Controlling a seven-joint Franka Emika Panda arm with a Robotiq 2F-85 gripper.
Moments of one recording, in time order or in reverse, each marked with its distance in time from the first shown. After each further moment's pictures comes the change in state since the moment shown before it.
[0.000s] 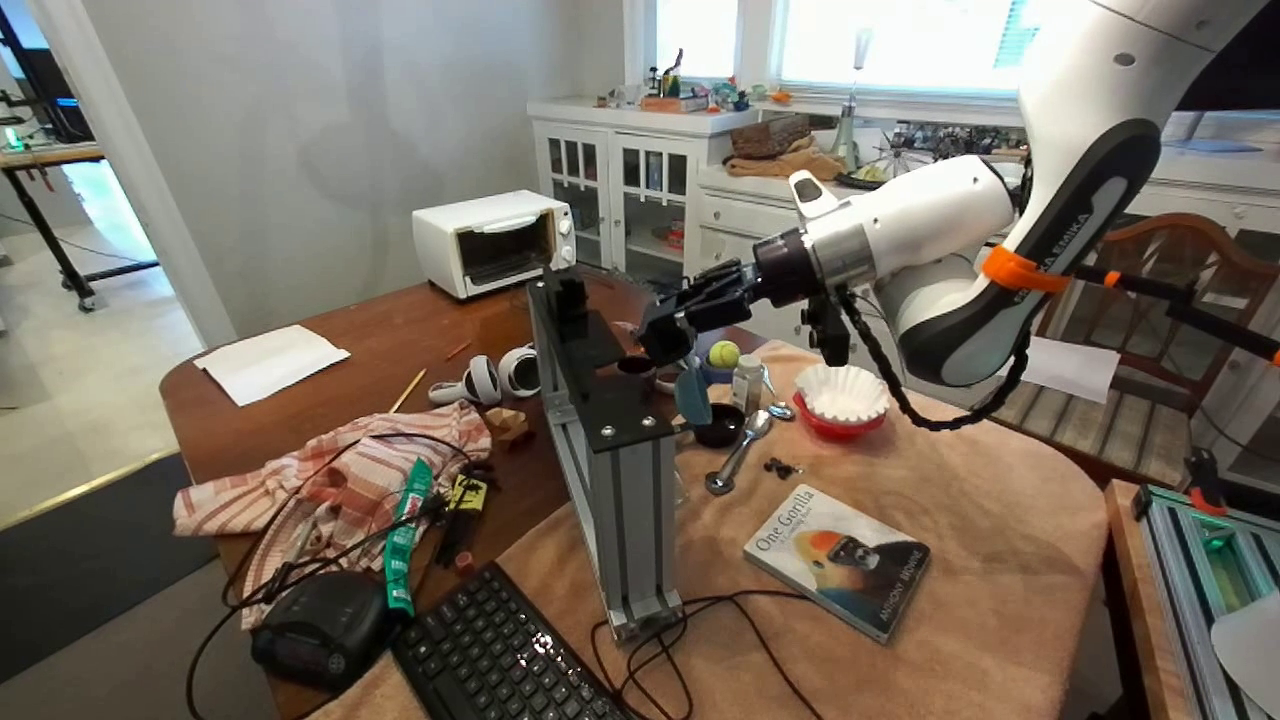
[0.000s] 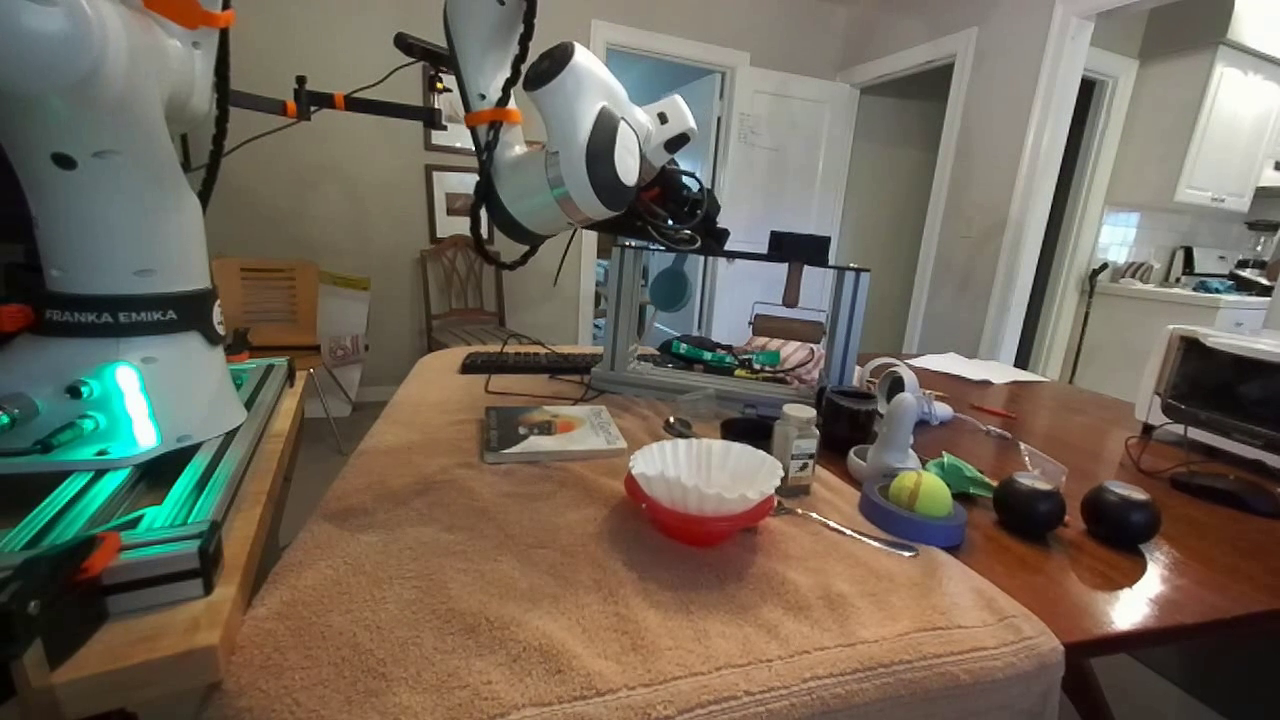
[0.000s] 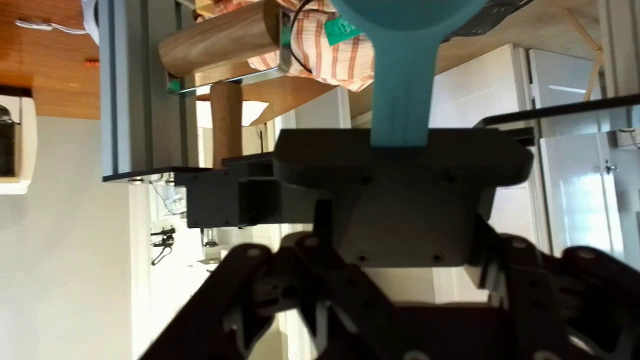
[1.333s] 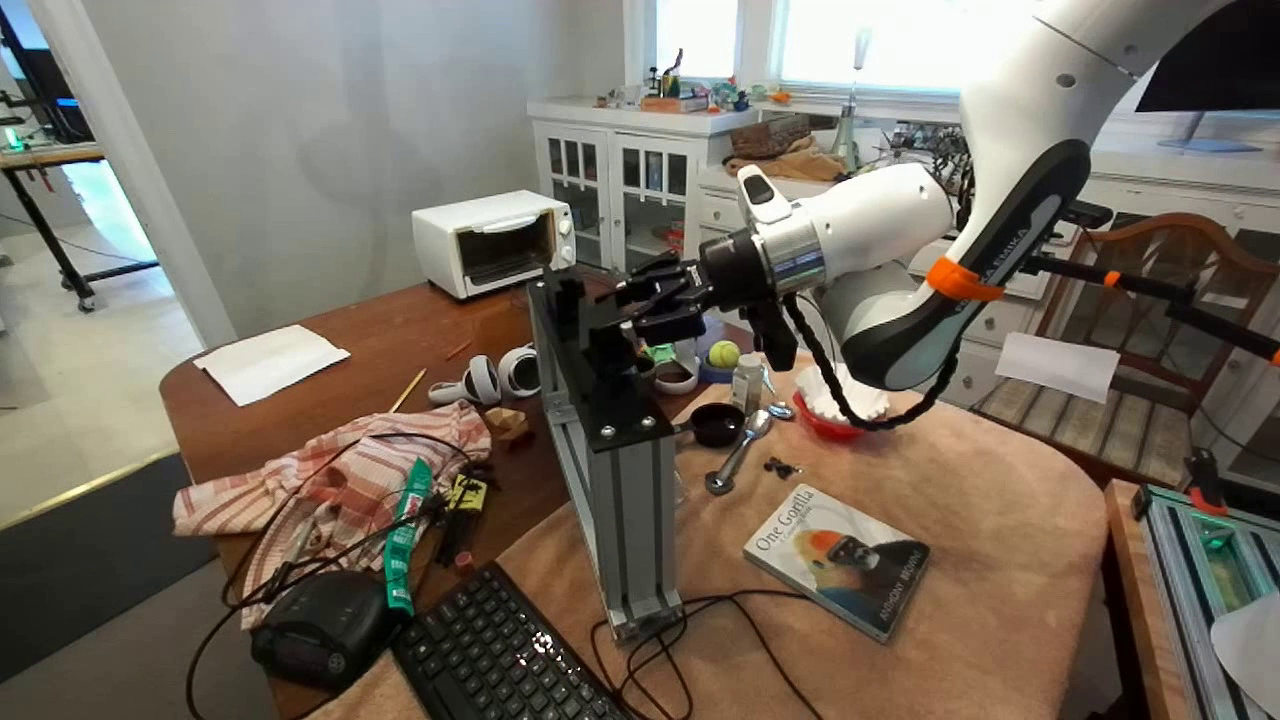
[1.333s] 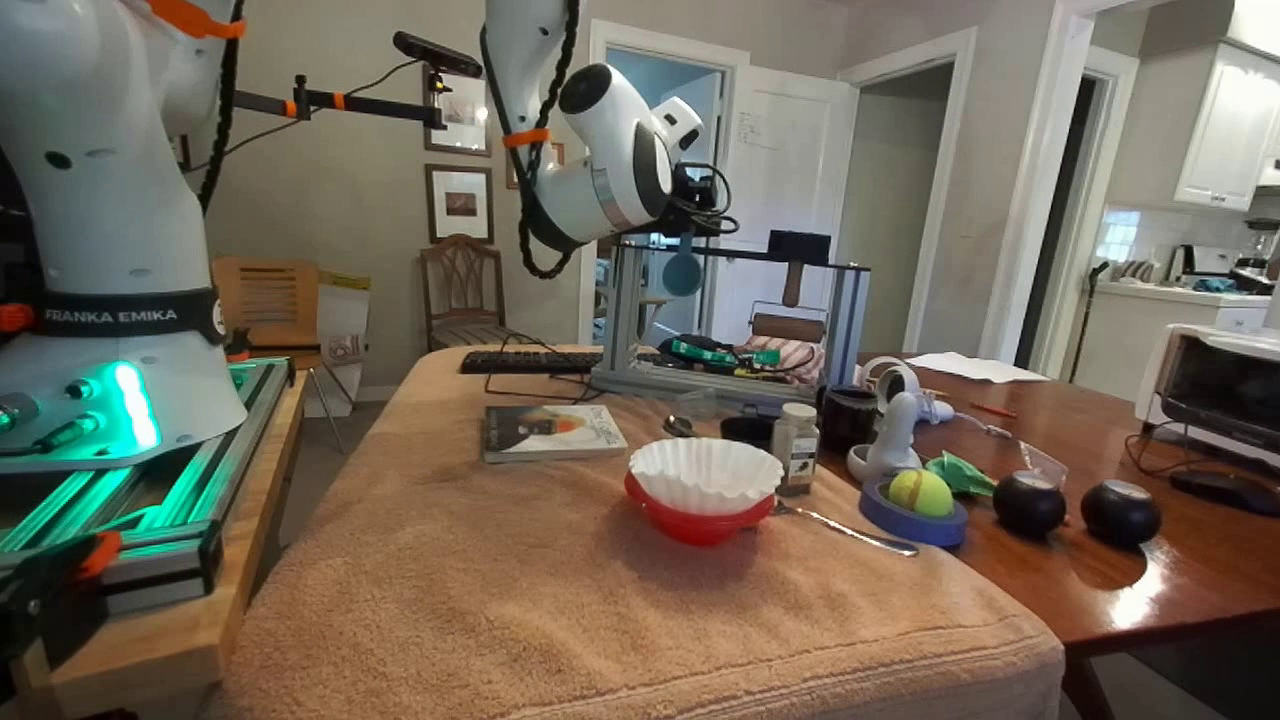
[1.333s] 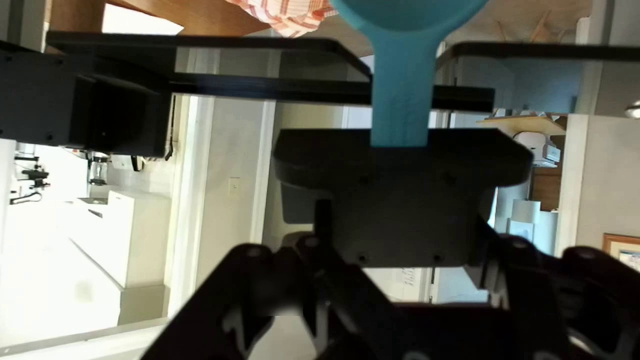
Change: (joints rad) arm -0.039 0.116 0.136 0.194 -0.094 0.021 -0.147
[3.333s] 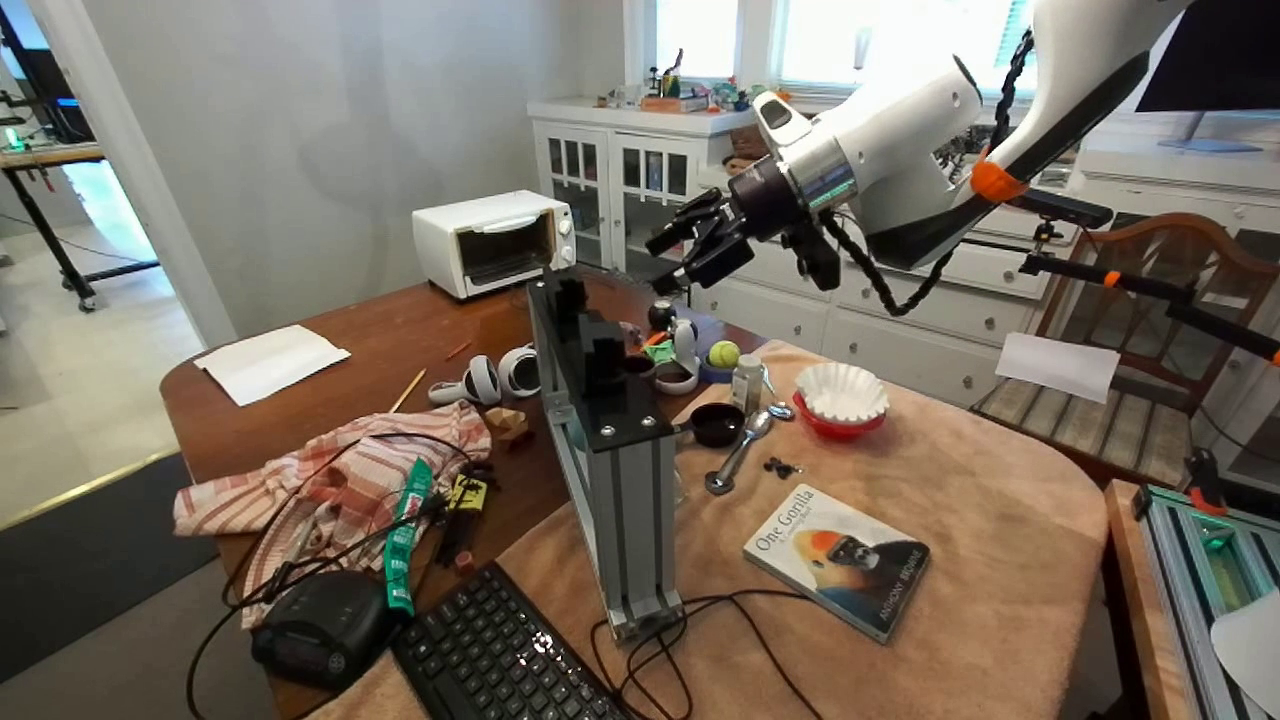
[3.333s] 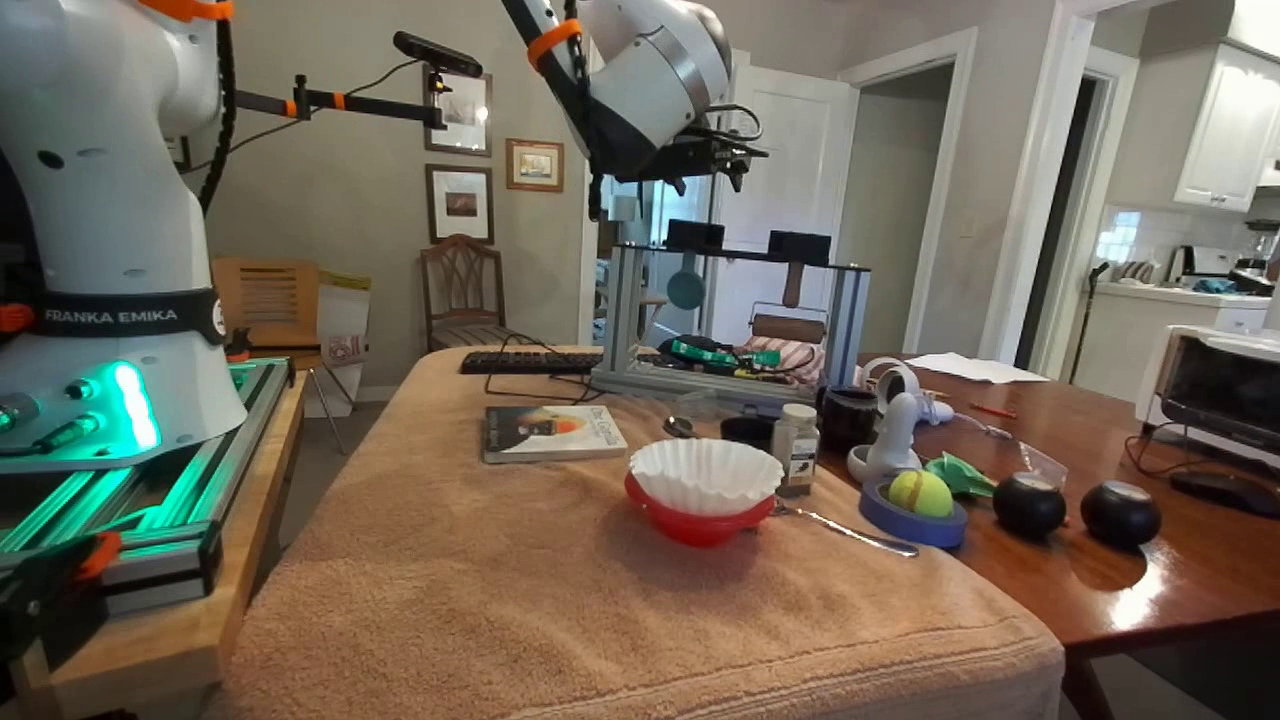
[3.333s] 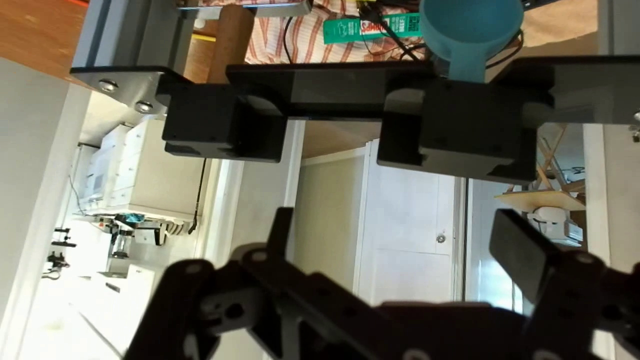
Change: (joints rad) arm -0.066 -0.170 -0.092 0.120 -0.544 -0.211 0.539
